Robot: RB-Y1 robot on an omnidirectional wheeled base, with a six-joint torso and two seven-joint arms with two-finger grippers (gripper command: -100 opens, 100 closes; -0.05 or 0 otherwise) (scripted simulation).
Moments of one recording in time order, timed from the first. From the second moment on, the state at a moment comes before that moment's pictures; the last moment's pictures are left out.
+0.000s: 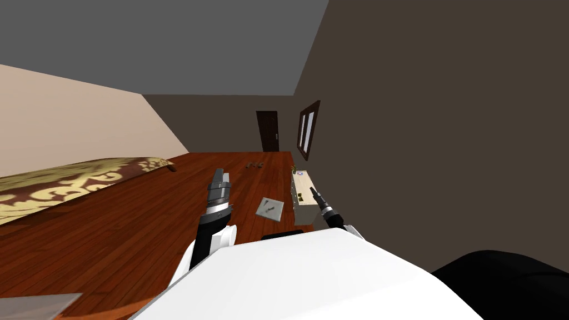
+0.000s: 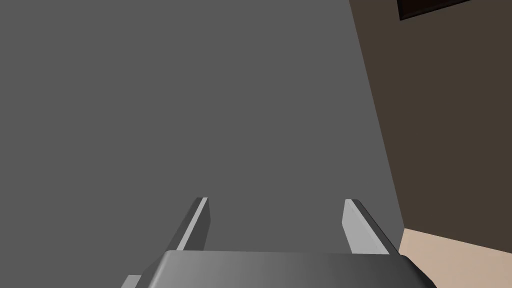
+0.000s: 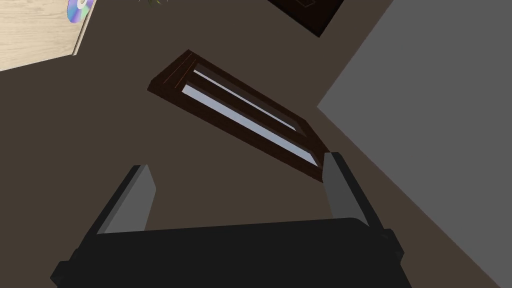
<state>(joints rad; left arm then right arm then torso) 0.48 -0.05 0.04 -2.21 -0.12 -0.51 -0.15 0.51 -0.29 0.08 -1.78 0.24 -0.30 0.15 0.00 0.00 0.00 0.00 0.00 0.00</state>
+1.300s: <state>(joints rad) 0.48 -0.05 0.04 -2.21 -0.12 -0.51 -0.15 0.46 -0.39 0.16 -1.44 0.39 -0.22 0.17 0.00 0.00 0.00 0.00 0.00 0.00</state>
